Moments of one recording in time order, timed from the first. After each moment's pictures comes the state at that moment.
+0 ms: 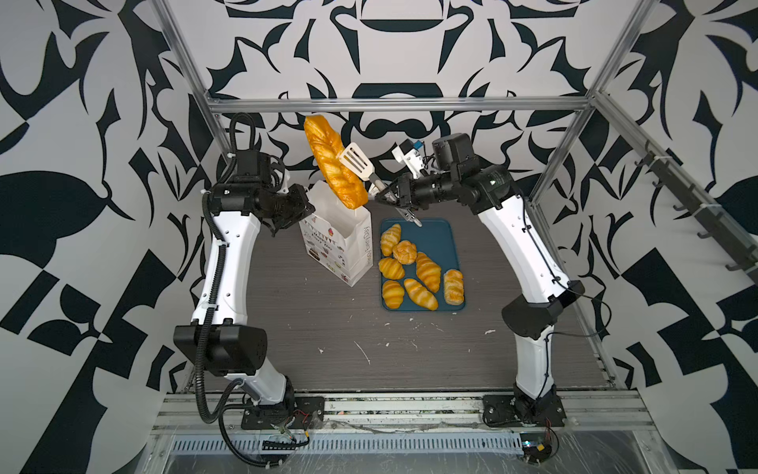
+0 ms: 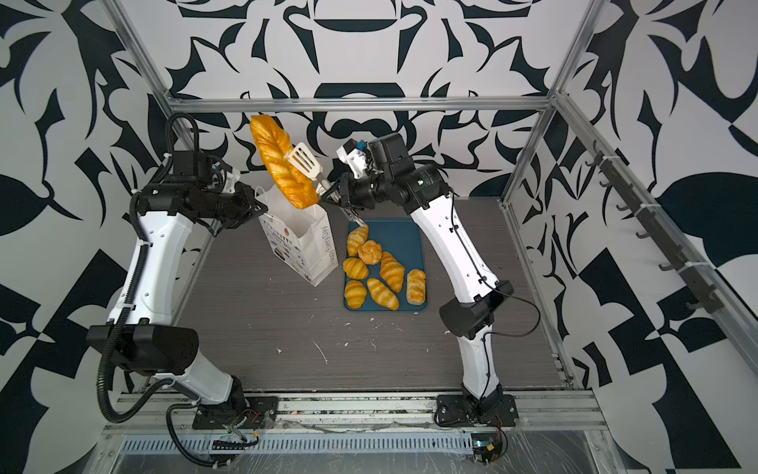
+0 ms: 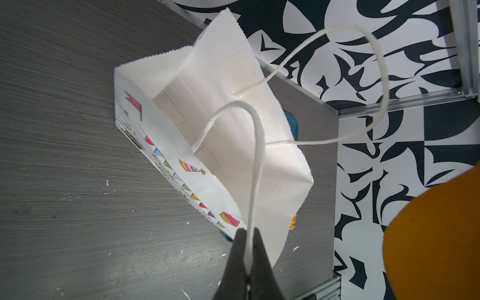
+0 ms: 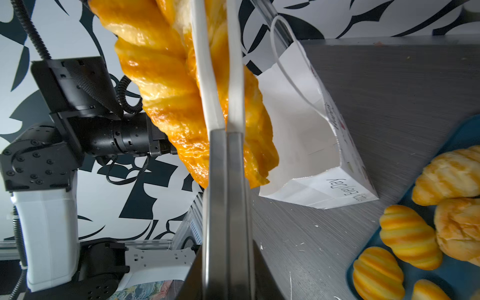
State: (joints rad) left arm -0.02 1.62 1.94 -1.18 0.46 -0.48; right arm 0.60 2.03 2.58 -1.08 -0.67 0.55
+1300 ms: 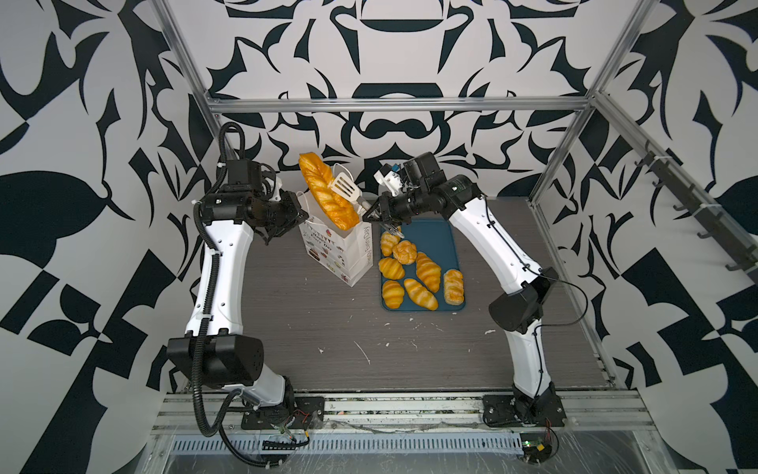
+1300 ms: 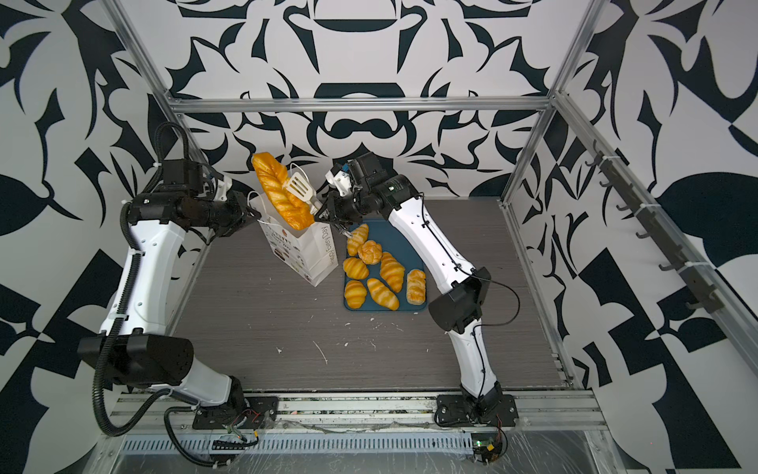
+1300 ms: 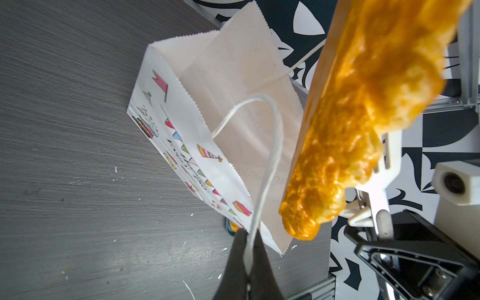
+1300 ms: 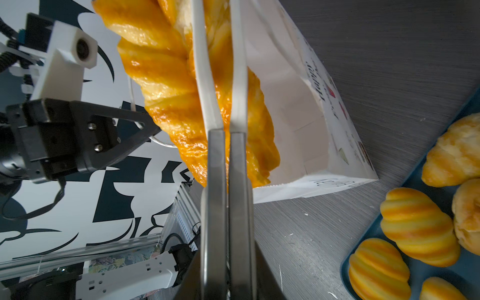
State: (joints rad) left arm 0.03 1.55 1.84 -1.16 0.49 -0.48; right arm 0.63 2.13 2.47 -1.07 -0.62 0.52
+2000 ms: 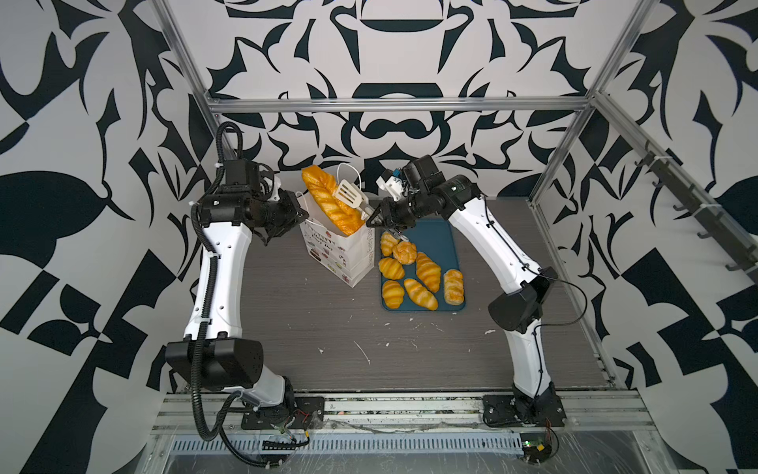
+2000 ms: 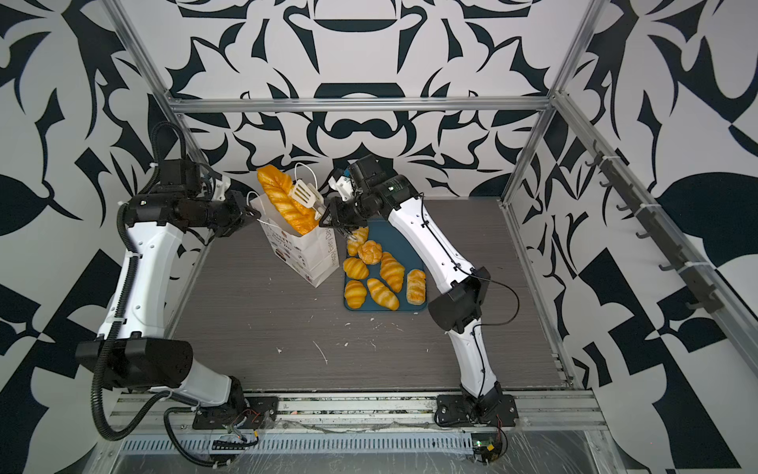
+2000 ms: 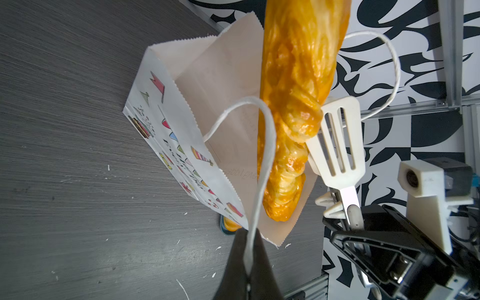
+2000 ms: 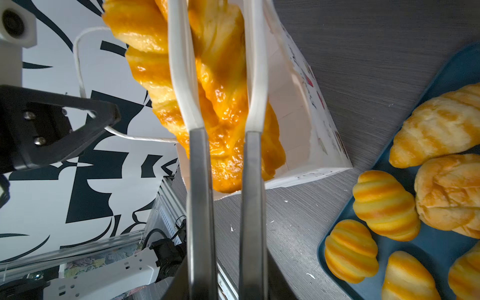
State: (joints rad) left arm 0.03 1.54 1.84 -1.16 0.51 -0.50; right arm 0.63 2.13 2.47 -1.14 -0.57 0.47
